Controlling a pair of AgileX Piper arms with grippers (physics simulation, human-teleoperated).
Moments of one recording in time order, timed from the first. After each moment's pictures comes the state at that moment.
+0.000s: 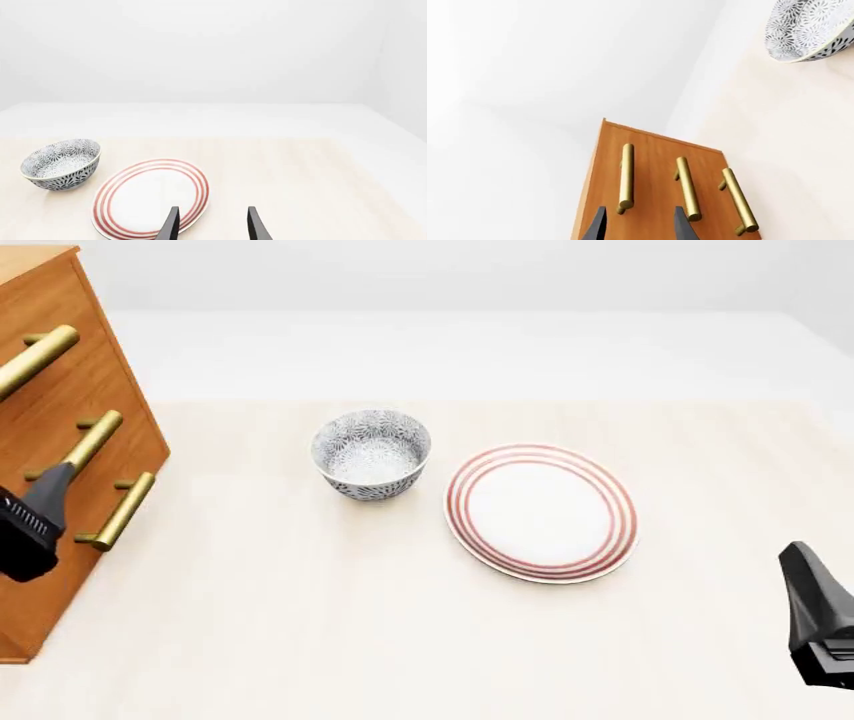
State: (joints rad) left arm 0.06 0.64 -0.30 -0.22 1.25; right arm 0.00 0.01 0.00 0.00 -0.01
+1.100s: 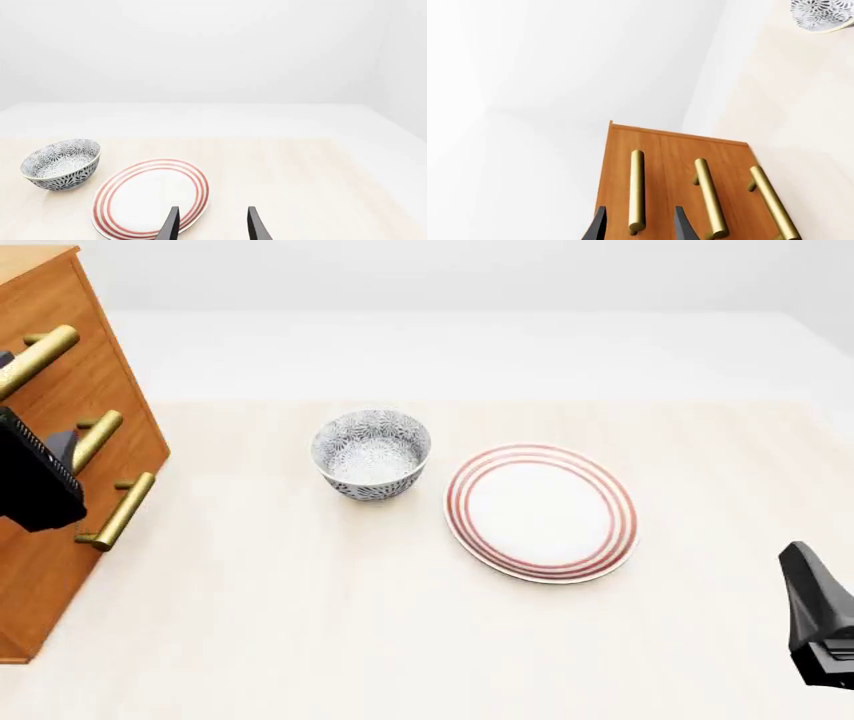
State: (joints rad) left arm 0.11 0.92 -0.38 -0.44 1.39; right arm 0.00 0.01 0.00 0.00 -0.01
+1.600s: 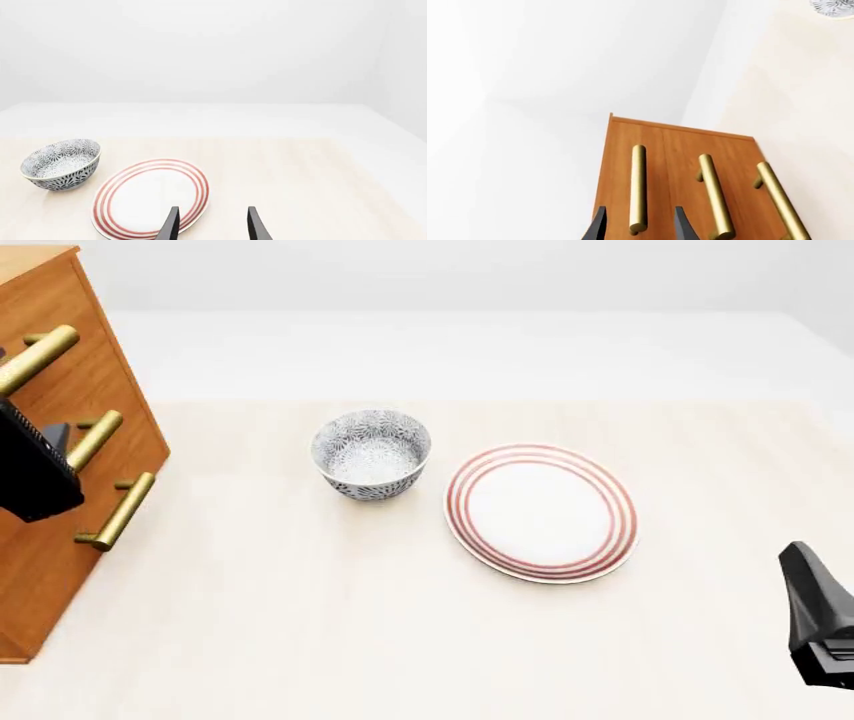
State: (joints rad) left arm 0.15 0.99 -0.40 -0.48 1.39; right arm 0.00 0.01 0.00 0.00 -0.01
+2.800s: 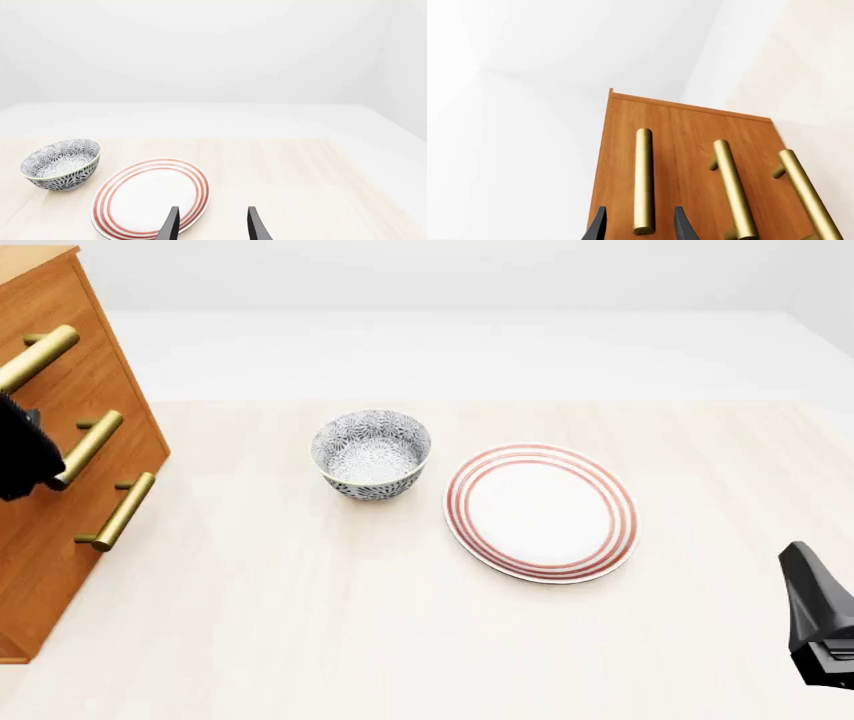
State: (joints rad) left arm 0.27 1.14 -0.49 -0.52 1.37; right arm 0.00 0.01 0.00 0.00 -0.01
